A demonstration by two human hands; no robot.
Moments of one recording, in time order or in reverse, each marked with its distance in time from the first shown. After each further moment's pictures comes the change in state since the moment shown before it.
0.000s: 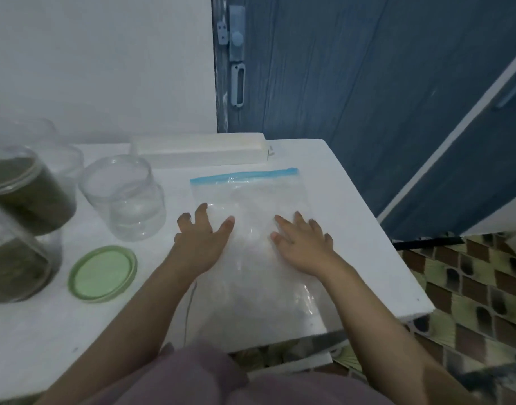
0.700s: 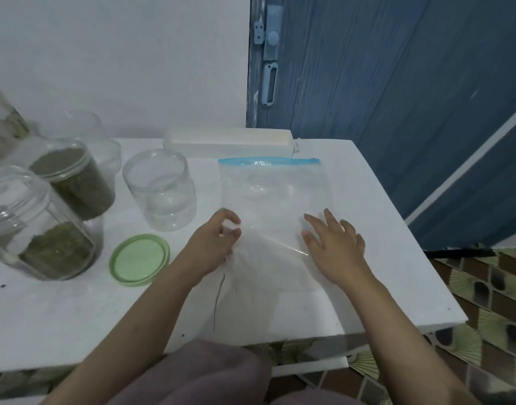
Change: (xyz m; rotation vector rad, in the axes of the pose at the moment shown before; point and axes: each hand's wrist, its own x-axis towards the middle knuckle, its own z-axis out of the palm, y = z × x) left_hand -0.010 -0.030 -0.025 -0.261 -0.085 0.133; right_hand -0.016 -0.001 0.009 -0.005 0.183 -0.011
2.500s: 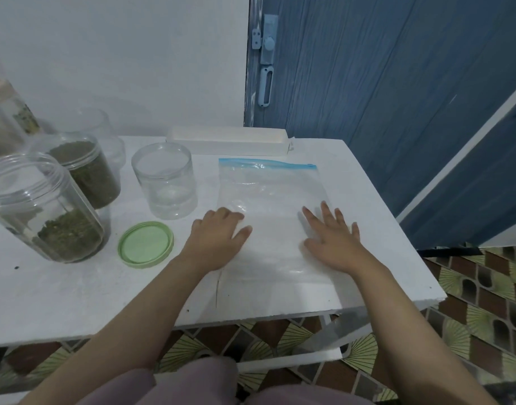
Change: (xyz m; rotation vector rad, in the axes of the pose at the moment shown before) left_hand -0.008 -0.012 0.008 0.787 0.028 0.296; right_hand -0.011 0.019 -0.006 -0.099 -0.117 -0.111
